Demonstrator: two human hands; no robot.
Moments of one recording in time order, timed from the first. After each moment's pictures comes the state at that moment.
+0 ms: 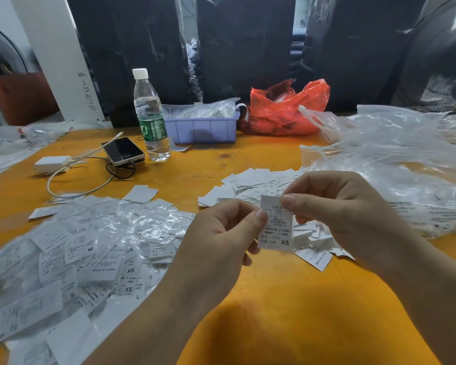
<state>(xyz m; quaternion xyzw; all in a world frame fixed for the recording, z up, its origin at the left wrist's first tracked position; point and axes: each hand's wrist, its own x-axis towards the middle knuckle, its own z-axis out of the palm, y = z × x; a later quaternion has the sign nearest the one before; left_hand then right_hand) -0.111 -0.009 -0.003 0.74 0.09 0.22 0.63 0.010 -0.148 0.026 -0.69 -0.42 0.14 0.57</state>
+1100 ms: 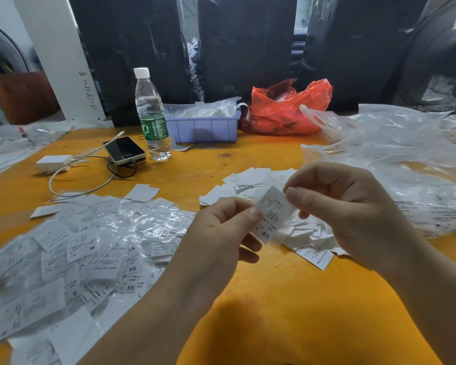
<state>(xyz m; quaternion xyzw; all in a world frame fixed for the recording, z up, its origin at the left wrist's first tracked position) -0.111 -0.008 0.001 0.68 0.12 0.20 0.70 0.011 -0.148 0.021 -0.67 -0.47 0.05 0.58</state>
